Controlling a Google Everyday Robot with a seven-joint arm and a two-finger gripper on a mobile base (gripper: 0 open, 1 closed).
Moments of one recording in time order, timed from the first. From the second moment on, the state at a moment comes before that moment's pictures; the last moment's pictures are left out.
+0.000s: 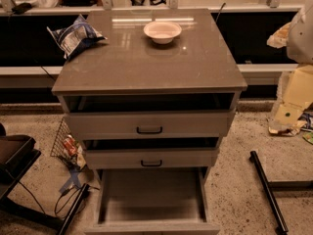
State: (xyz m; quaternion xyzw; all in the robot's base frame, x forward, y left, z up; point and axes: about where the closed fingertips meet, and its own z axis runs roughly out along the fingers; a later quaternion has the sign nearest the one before) arm 0.438 -0.217 0.976 -0.60 0.78 -0.03 0.16
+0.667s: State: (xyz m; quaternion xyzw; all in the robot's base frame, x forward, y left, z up) arm 0.445 -0.225 0.994 -0.60 0.78 -0.05 0.16
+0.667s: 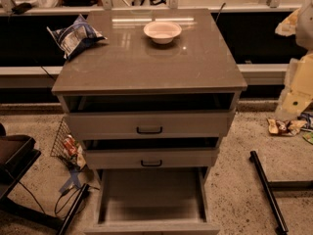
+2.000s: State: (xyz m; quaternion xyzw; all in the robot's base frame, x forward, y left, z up) arm 0.386 -0.254 0.850 -0.51 0.81 0.00 0.29
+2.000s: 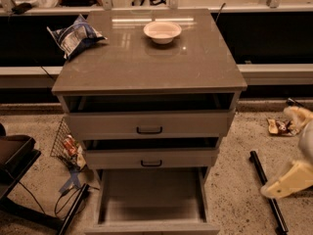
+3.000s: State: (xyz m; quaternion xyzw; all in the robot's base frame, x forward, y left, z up) arm 0.361 -0.254 0.774 -0.49 0.83 0.02 0.27
